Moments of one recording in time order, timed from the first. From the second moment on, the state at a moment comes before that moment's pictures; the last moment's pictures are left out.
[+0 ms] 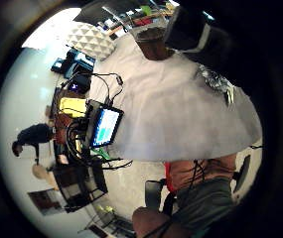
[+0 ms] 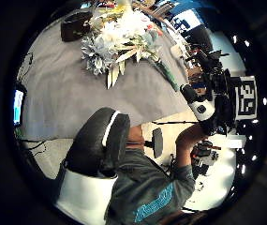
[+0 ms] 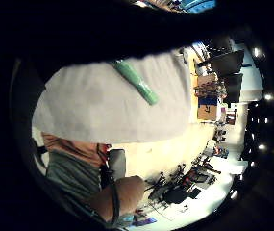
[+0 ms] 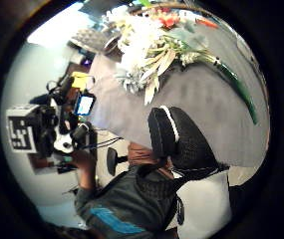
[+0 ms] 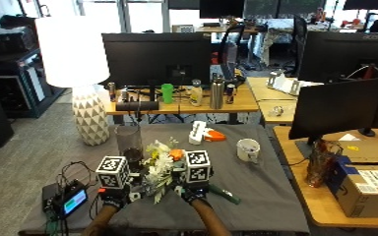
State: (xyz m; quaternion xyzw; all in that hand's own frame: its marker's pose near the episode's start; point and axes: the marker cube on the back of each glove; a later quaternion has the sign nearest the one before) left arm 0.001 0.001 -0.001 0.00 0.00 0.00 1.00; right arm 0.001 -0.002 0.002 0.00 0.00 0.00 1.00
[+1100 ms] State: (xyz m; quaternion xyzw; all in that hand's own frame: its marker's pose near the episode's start) left arm -0.008 -0.008 -0.011 0.03 0.02 0.00 1.00; right arm 0.084 -0.003 -0.018 0.08 -0.02 0.04 1.00
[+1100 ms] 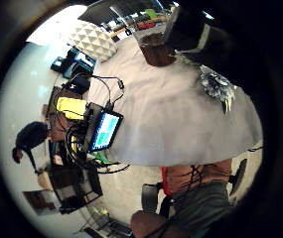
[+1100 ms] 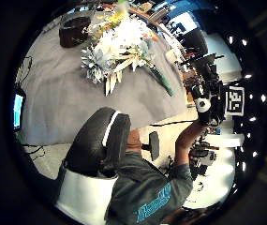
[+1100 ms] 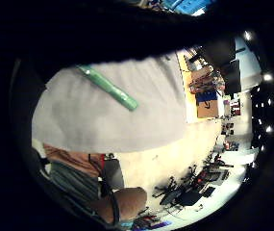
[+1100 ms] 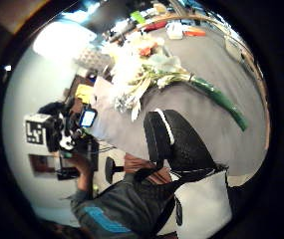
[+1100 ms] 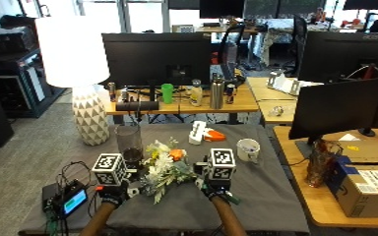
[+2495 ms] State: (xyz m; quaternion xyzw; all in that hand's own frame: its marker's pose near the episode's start) left arm -0.001 -0.029 0.016 0.00 0.01 -0.02 1.00; right arm 0.169 -0.059 0.121 -0.04 -0.07 0.06 0.99
